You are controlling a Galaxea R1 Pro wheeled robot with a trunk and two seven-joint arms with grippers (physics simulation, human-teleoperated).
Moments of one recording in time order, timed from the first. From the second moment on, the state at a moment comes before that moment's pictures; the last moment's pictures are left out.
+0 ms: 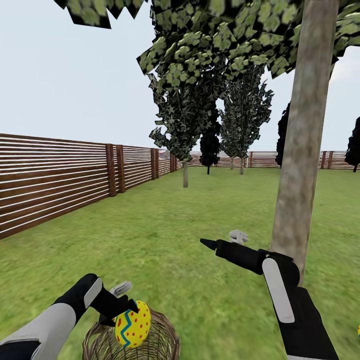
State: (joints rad) left arm -0.74 0.11 0.03 -0.34 0.28 1.04 -0.25; right arm -0.41 0.05 -0.07 -1.58 -0.49 1.01 0.26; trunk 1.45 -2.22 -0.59
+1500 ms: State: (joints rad) left arm -0.74 0.10 0.03 -0.41 0.29 1.04 -0.25; right arm -0.41 0.05 -0.07 -1.57 -0.49 1.01 0.26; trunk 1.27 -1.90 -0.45
